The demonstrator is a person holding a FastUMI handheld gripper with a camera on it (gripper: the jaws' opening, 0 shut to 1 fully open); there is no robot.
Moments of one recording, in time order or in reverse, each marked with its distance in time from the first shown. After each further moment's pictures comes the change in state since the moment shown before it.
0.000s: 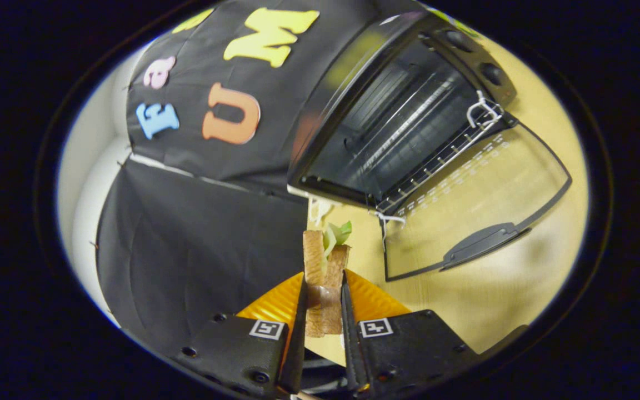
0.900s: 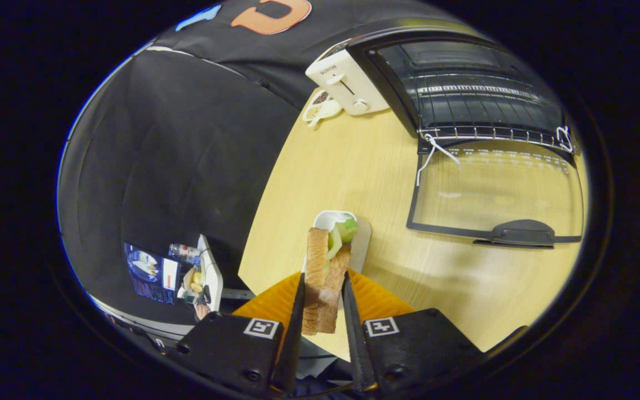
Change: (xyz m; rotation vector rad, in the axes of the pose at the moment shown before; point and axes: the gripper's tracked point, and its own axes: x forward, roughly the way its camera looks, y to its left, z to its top) arm 0.018 -0.036 -0.133 -0.450 0.618 -0.298
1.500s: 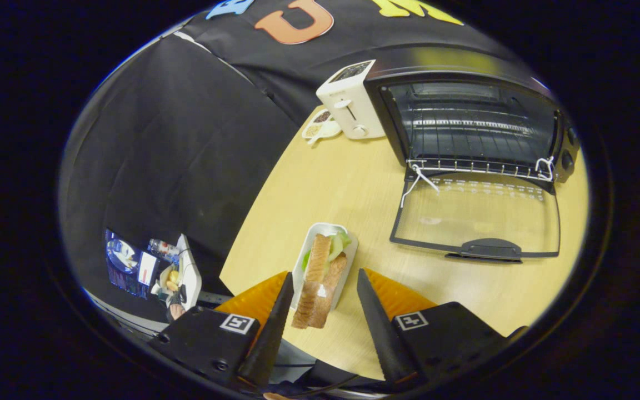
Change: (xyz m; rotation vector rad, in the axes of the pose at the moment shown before) arm -0.015 0.000 0.004 -0.114 -0.071 -0.101
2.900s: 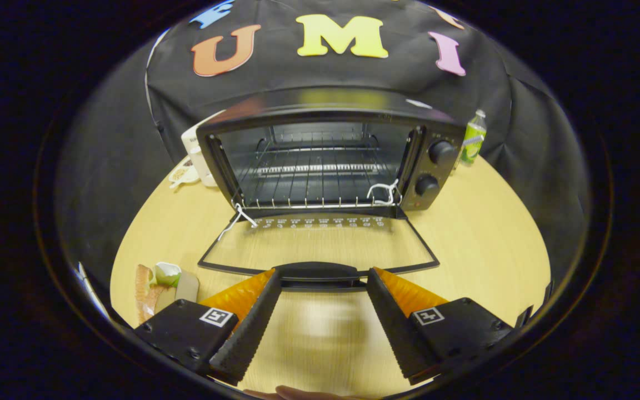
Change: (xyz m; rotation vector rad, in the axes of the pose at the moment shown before) arm -0.056 -0.171 0.025 0.085 -0.303 -0.654
